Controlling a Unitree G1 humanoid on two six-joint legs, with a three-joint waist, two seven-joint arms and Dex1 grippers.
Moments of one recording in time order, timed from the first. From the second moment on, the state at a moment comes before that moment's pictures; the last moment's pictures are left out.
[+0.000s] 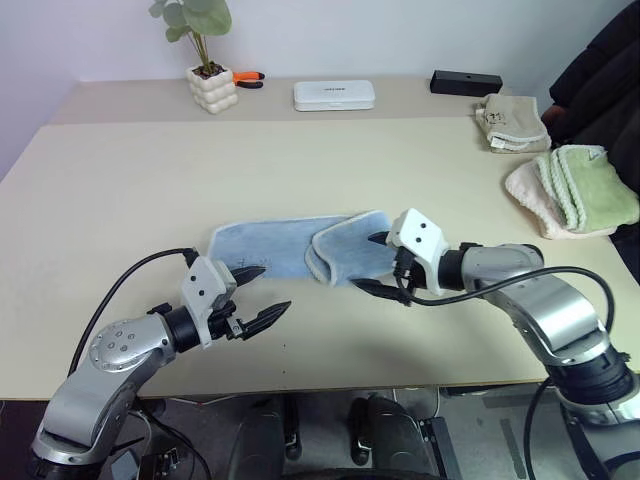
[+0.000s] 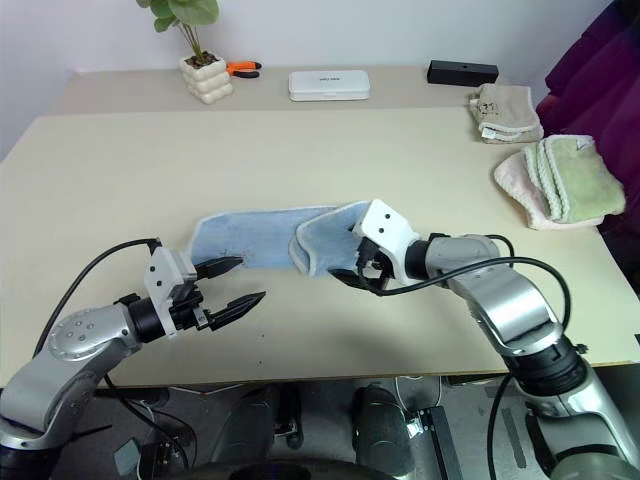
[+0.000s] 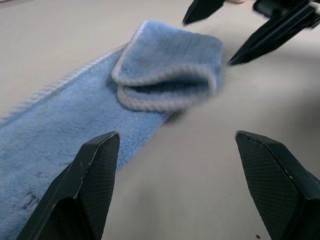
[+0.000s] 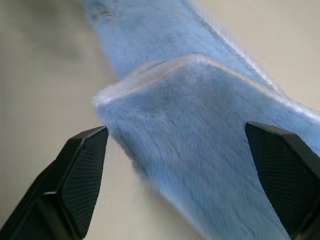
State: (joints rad) left arm 0.09 0.66 0.06 -0.59 -0.49 0.45 -0.70; right arm -0.43 -0.74 0.20 -0.43 0.34 0.72 0.78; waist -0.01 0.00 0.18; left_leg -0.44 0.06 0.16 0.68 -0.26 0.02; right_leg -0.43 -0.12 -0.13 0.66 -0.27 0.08
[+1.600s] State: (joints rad) left arm 0.11 0.66 0.17 -0.50 -0.47 0.45 -0.72; right arm -0.51 -0.44 0.38 -0.29 0.04 0.51 0.69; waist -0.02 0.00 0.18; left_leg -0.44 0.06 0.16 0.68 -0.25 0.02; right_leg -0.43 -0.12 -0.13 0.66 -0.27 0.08
